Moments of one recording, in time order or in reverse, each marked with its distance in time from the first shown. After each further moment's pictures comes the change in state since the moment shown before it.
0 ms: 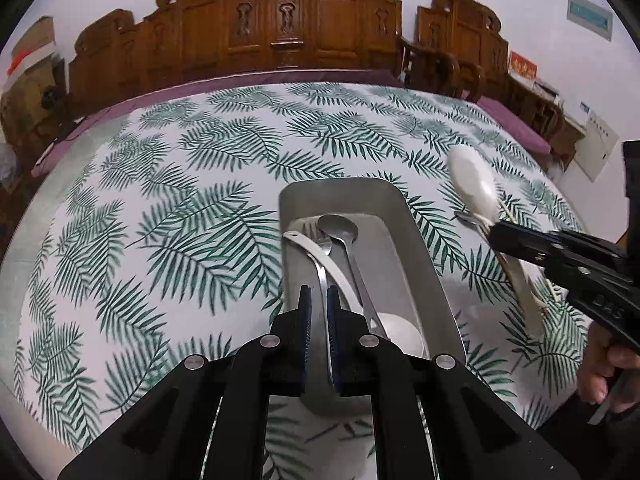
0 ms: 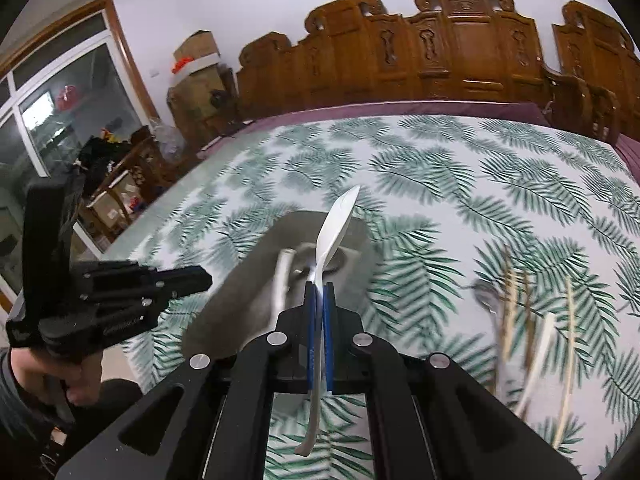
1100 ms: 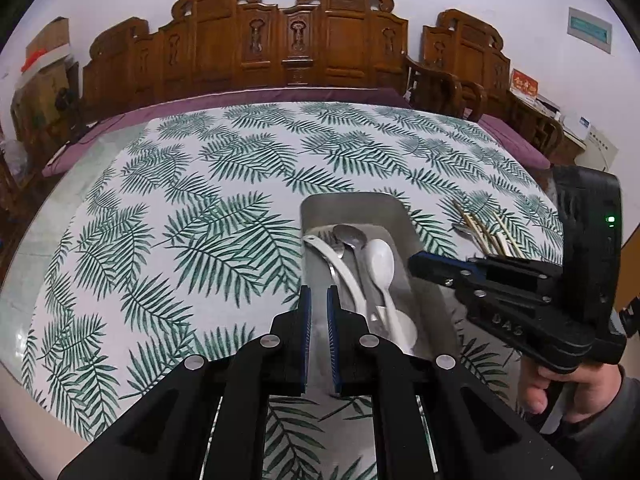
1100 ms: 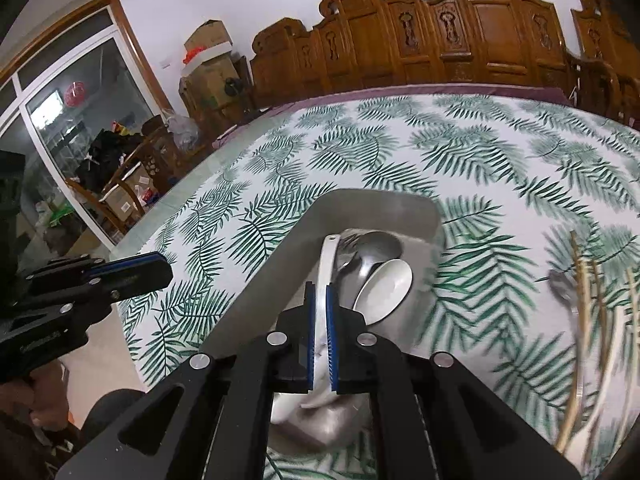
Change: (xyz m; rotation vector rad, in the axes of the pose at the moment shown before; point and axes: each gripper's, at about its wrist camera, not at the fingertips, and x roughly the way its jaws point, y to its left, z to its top) left arm -0.034 0.005 -0.012 -0.013 -0.064 0.013; right arm 0.038 0.019 -0.008 -0.002 0.030 0.039
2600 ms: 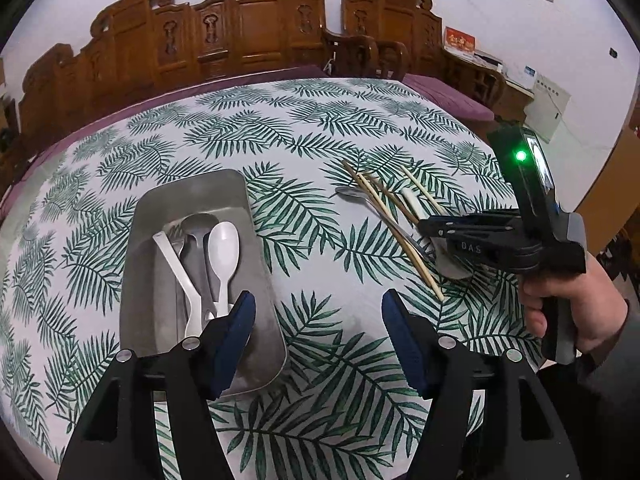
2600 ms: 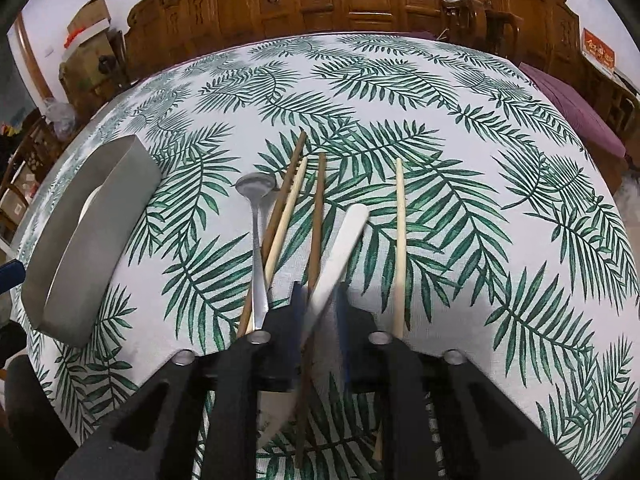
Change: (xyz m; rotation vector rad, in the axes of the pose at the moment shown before) left arm 0.037 -0.125 -0.016 0.166 0.056 -0.138; right arm -0.046 -0.167 -0.054 0.157 0.183 -0.406
